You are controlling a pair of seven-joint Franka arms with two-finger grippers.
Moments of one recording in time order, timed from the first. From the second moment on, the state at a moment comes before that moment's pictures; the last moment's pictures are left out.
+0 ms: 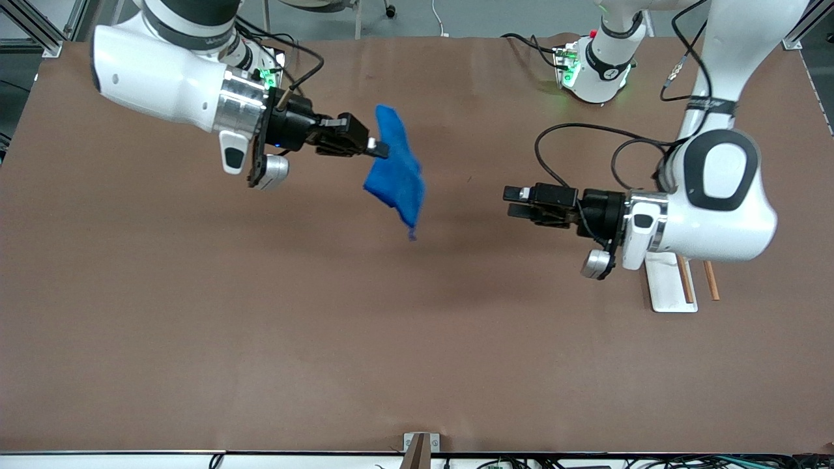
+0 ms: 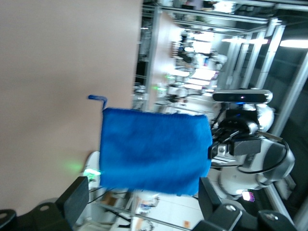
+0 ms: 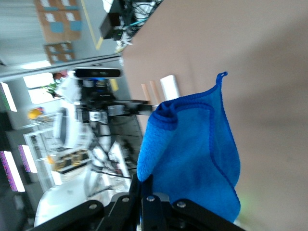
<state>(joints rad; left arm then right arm) -0.02 0.40 -0.23 -1.65 -1.39 1.64 0.30 -0.03 0.08 0.60 -1.76 1.12 2.26 0.31</state>
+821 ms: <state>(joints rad) -0.01 0.58 -0.32 -1.88 -1.75 1.33 0.74 0.11 0.26 0.71 -1.67 1.32 2.66 0.31</state>
